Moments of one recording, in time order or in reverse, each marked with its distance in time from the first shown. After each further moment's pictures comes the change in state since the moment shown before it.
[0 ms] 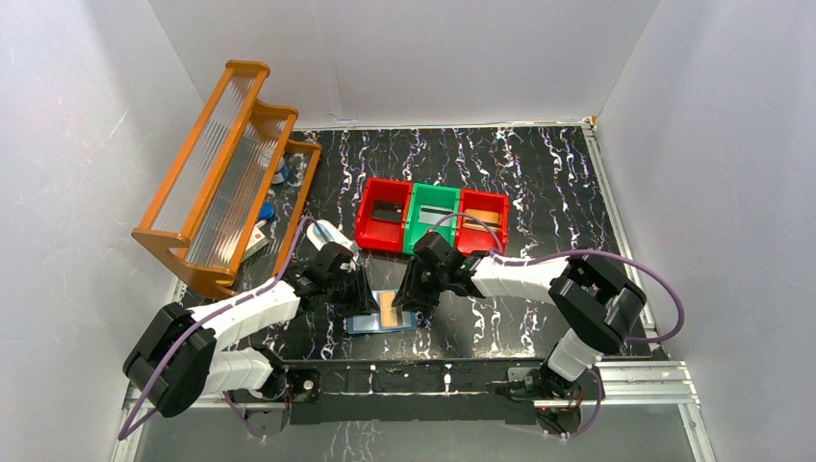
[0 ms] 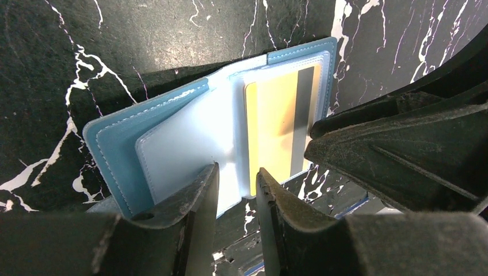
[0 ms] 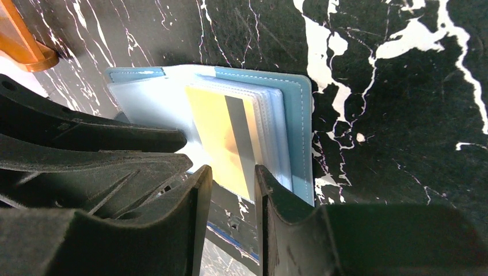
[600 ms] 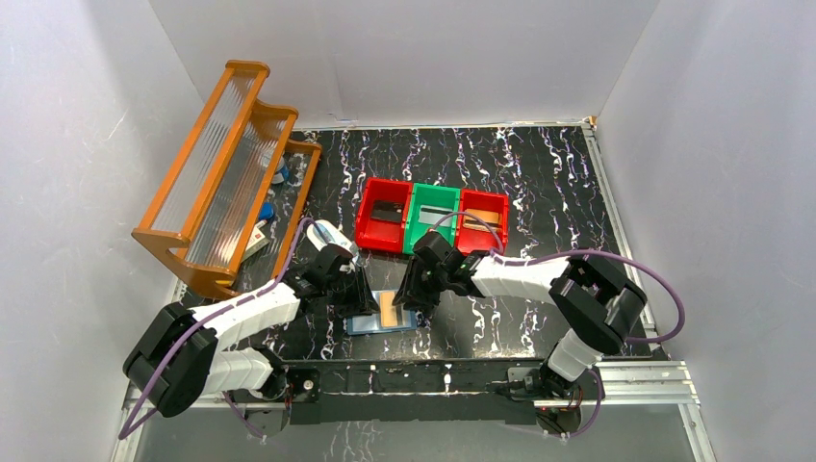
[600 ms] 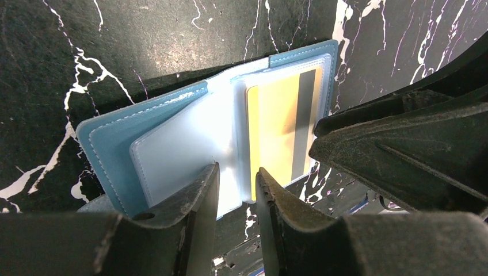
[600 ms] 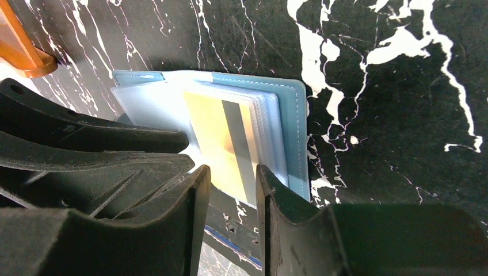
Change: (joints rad) left arm 0.000 0.001 -0.026 0.043 0.000 -0.009; right arm 0.000 -0.002 0.004 -0.009 0.022 -0.003
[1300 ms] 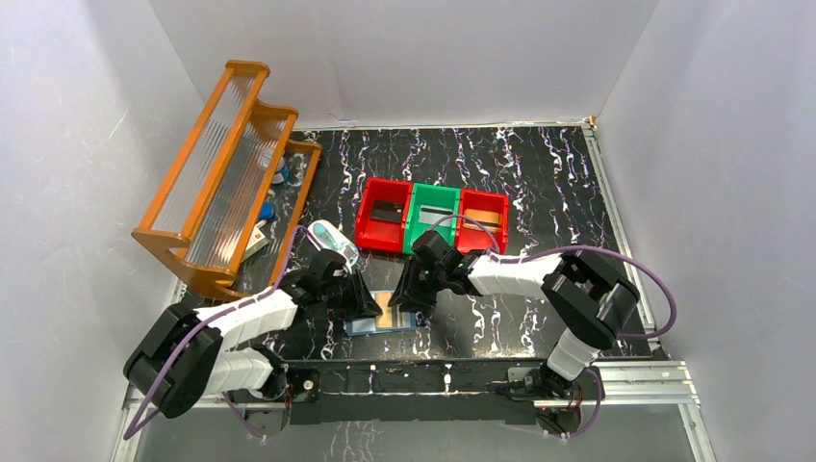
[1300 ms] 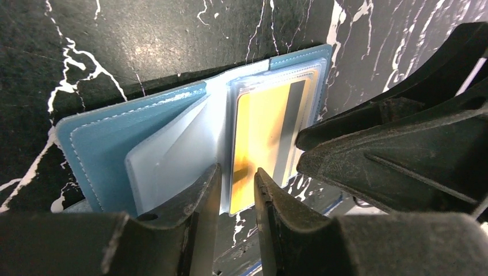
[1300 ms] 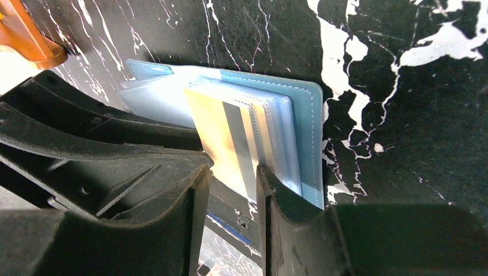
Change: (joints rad) left arm 0.020 0.005 -0.077 0.130 0.058 -0.071; right arm -0.006 0.040 0.006 0.037 -0.076 0.024
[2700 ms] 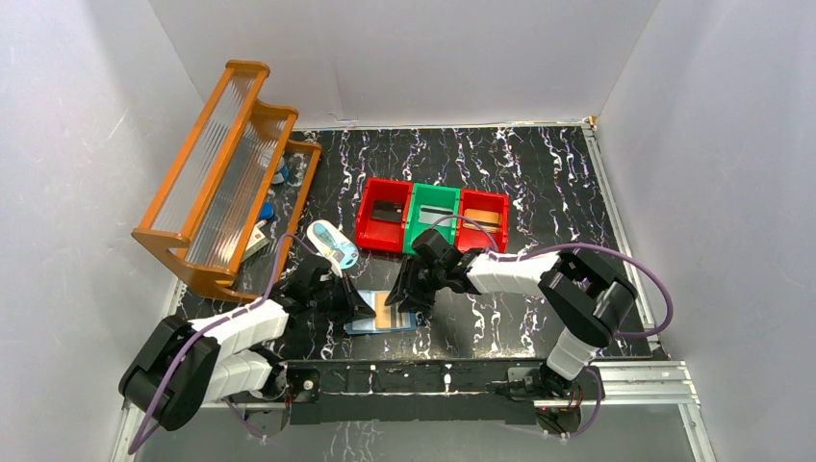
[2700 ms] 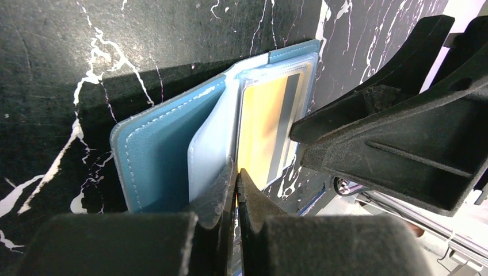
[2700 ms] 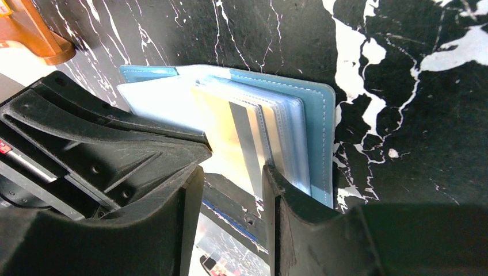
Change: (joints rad) left arm 0.105 -0.069 -0.135 0.163 0.141 -0.034; right arm -0.013 0.018 0.008 0.013 -0.037 0.011
